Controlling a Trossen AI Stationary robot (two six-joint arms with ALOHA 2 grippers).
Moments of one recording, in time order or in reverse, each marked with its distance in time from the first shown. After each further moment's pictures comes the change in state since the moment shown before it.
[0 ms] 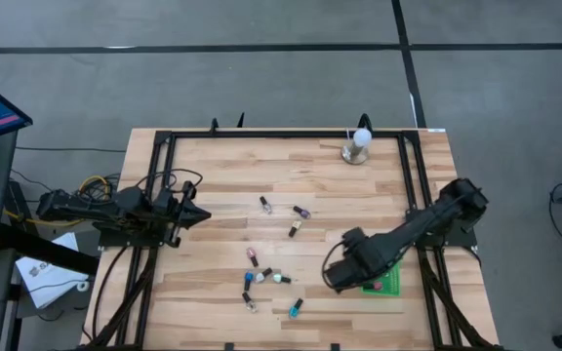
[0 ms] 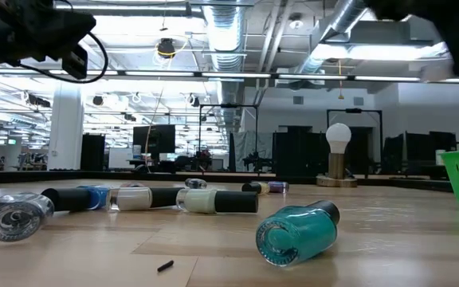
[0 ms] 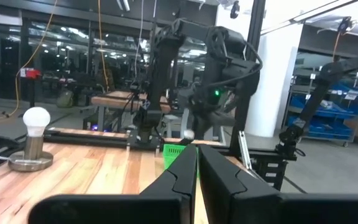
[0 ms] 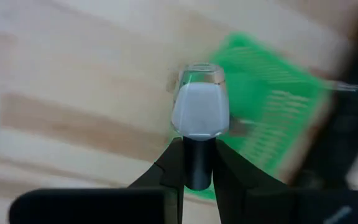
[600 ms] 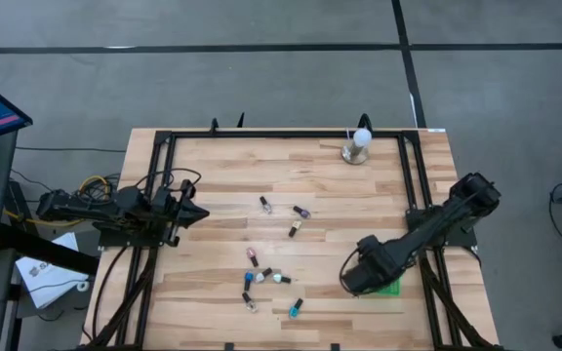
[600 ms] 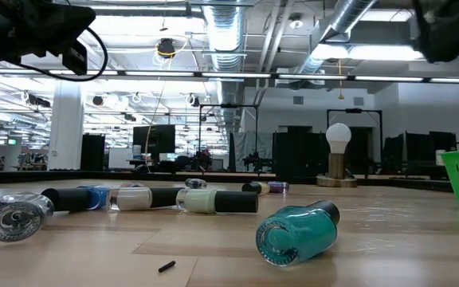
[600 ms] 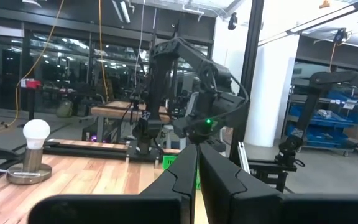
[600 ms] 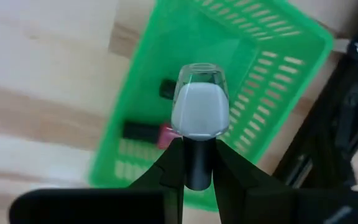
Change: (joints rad) left arm 0.000 0.000 0.000 0.046 0.000 0.001; right arm 0.079 -0.114 -0.331 0.221 -0.133 0.050
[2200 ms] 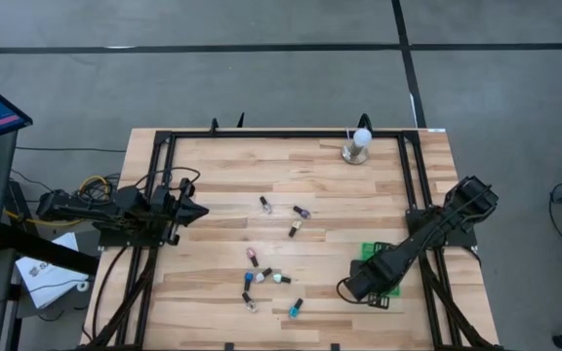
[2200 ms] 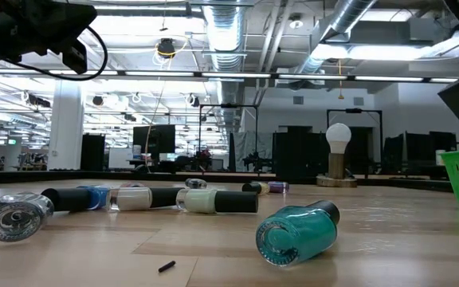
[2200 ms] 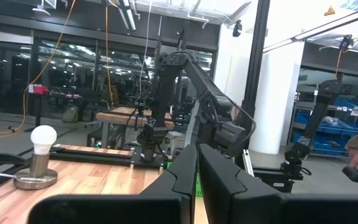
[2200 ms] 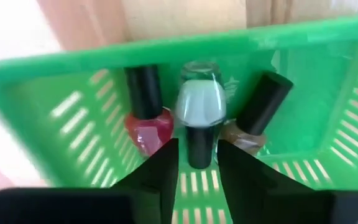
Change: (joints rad) left arm 0.000 0.000 0.000 0.025 -0.027 0.000; right arm 0.026 0.049 -0.193 0.261 -0.049 -0.960
